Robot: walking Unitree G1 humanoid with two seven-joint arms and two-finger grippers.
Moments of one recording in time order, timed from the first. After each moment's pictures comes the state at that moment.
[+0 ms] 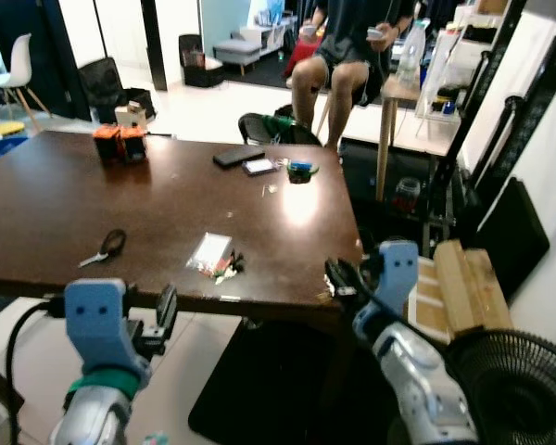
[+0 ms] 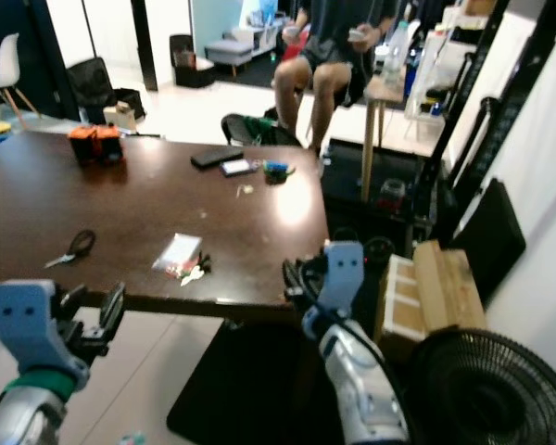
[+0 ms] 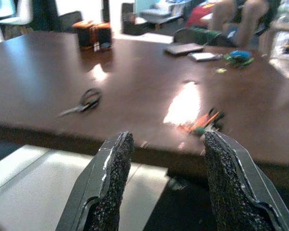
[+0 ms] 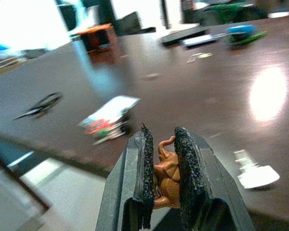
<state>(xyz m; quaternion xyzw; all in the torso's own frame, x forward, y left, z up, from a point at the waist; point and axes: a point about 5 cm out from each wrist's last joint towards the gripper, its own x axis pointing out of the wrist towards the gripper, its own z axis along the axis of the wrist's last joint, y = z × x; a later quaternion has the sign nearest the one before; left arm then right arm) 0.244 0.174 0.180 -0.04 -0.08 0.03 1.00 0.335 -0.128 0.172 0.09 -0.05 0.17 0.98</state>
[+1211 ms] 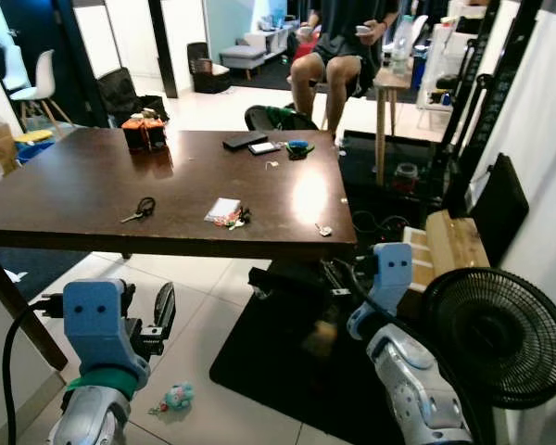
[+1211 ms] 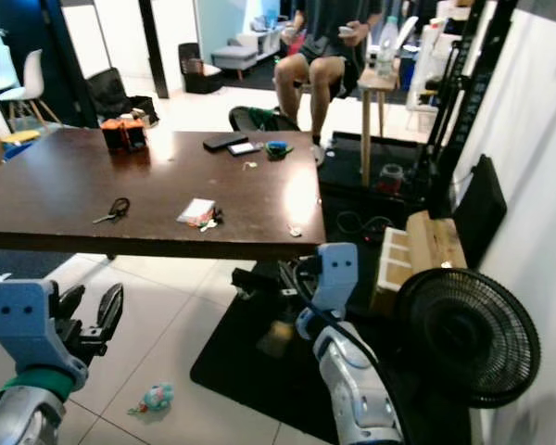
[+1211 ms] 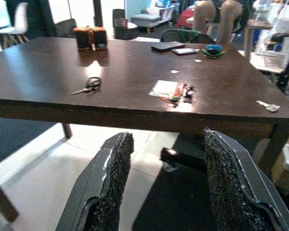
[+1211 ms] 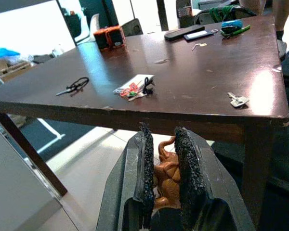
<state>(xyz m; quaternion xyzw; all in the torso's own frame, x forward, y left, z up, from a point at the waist) 0.244 0.172 0.180 -0.04 -0.08 0.03 1.00 0.335 -0.128 0.171 0.08 -0.05 0.17 0.98</state>
